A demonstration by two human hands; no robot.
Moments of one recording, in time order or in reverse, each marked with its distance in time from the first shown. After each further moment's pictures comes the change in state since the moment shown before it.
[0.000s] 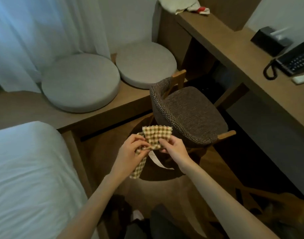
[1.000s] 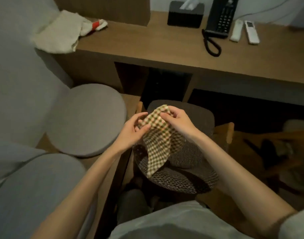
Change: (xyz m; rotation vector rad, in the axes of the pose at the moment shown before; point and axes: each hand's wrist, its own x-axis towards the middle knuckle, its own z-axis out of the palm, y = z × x) left_hand 0.492 0.015 0.003 -0.311 -0.838 0.206; right_hand 0.267 -0.186 -0.118 0.083 0.664 -0.120
